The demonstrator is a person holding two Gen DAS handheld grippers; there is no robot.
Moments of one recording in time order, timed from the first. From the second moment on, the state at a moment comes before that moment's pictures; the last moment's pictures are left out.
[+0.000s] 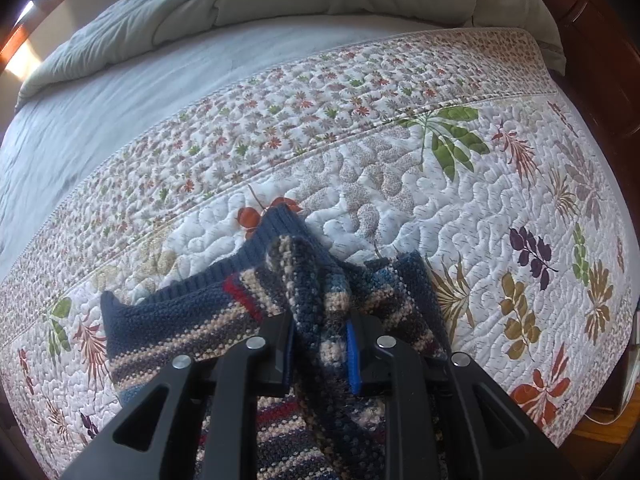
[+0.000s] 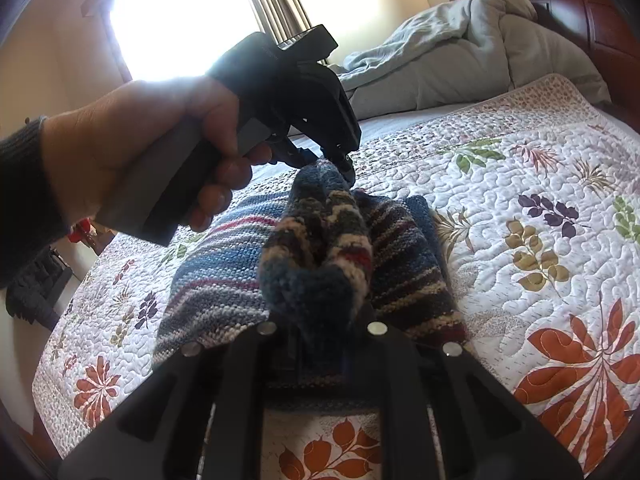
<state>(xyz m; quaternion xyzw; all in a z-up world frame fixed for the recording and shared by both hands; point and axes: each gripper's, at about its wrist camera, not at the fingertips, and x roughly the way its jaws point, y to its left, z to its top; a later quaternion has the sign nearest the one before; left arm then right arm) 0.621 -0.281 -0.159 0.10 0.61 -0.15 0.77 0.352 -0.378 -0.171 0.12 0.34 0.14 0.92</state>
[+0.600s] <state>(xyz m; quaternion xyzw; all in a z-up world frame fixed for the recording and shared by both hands) 0.627 -0.284 -0.159 0.04 0.59 -0.17 0.79 0.369 -0.414 -0.206 0.21 0.40 0.18 0.87</state>
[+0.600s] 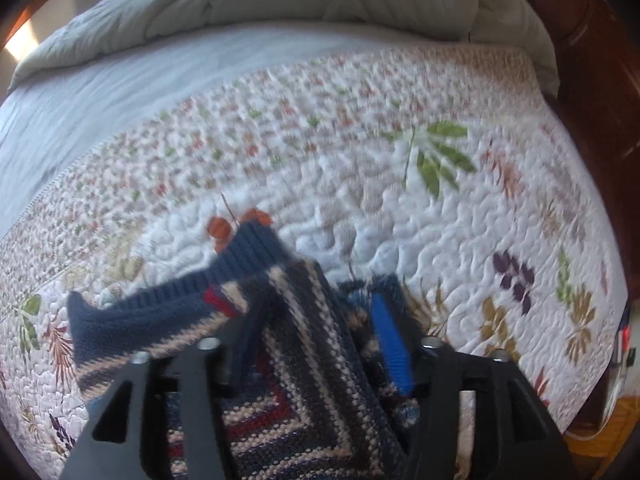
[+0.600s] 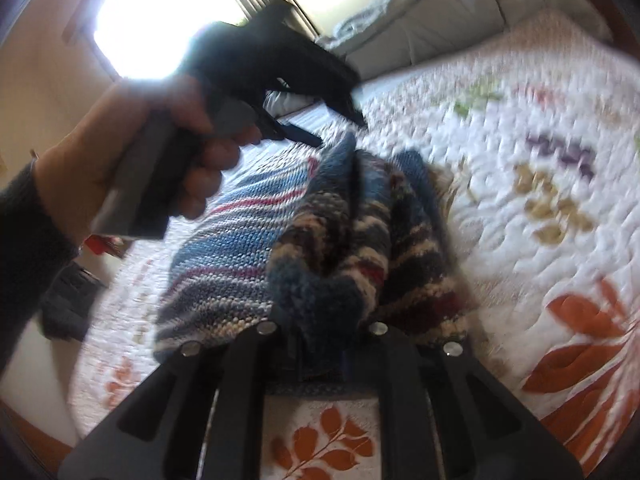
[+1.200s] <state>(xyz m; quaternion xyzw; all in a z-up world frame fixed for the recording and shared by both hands) 0.495 -0.086 -0.135 -0.06 0.55 -0.20 0.81 0.400 -0.476 -0.228 0.40 0.50 0.28 0.72</state>
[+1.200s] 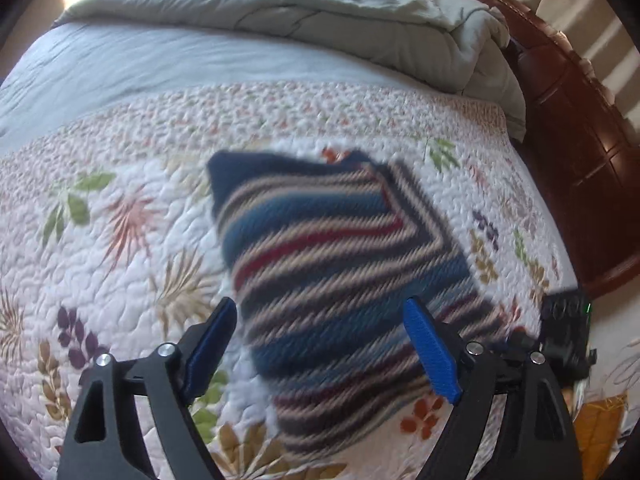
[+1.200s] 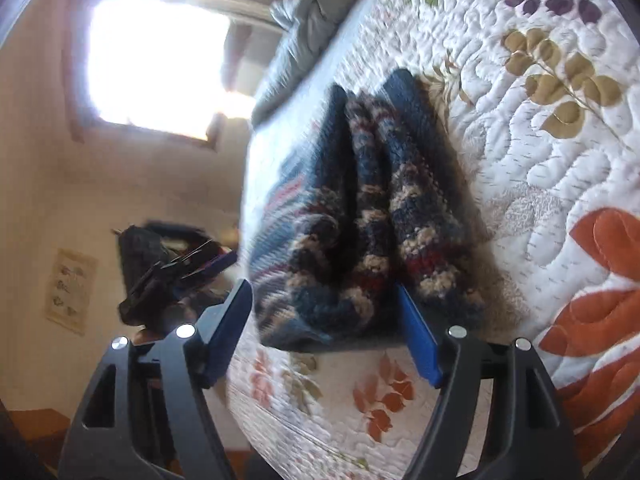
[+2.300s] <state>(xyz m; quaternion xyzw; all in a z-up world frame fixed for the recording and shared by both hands) 0.460 -0.126 -0.196 -0.02 0.59 -0.23 0.77 0.445 -0.522 -0.195 0.36 0.49 0.28 0.74</state>
